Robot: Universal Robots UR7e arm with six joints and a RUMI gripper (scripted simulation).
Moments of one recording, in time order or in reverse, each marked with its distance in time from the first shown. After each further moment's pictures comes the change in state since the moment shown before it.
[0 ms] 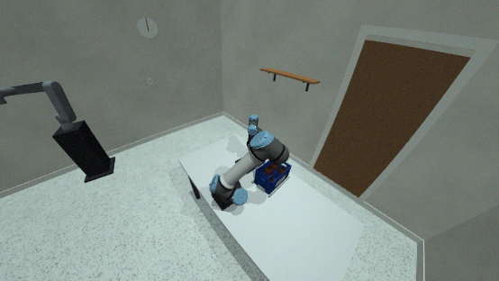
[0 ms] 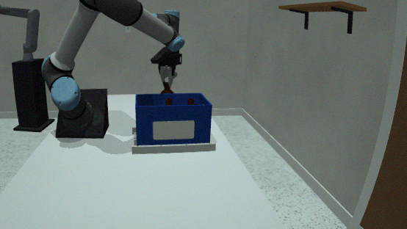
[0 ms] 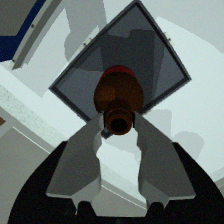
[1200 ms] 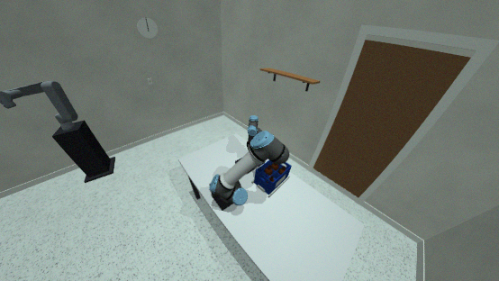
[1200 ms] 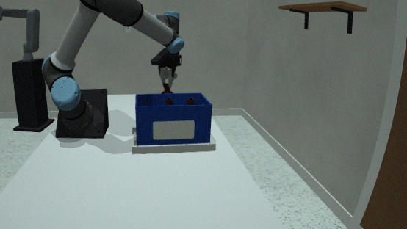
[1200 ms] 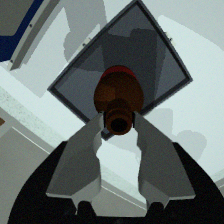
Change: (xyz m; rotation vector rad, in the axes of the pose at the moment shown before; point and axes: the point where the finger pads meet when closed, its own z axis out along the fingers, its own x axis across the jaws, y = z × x) arm 0.000 0.000 0.006 0.000 0.000 0.000
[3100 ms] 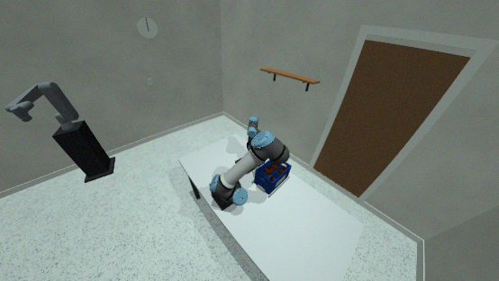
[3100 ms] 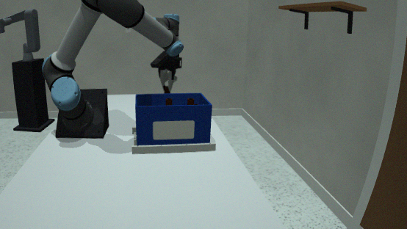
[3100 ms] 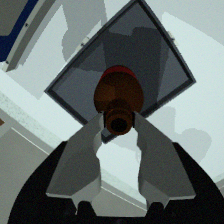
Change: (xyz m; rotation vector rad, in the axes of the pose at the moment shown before) arm 0.000 0.000 0.013 0.000 0.000 0.000
